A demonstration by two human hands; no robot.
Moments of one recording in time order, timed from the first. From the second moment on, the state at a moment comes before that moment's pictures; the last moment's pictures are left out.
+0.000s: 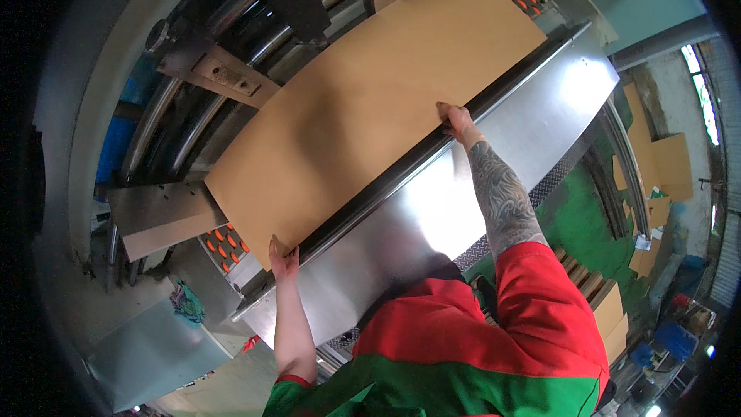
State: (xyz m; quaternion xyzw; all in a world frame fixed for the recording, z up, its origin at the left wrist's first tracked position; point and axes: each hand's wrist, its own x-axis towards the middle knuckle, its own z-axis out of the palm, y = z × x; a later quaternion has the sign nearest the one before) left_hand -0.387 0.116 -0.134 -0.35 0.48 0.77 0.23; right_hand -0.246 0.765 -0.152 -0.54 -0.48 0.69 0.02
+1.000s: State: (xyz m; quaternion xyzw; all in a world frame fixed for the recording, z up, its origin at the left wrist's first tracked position) left_hand -0.340 0.159 -0.110 -0.39 0.31 0.81 0.31; right_hand -0.231 0.644 -0.123 -0.52 -0.69 0.47 0.17
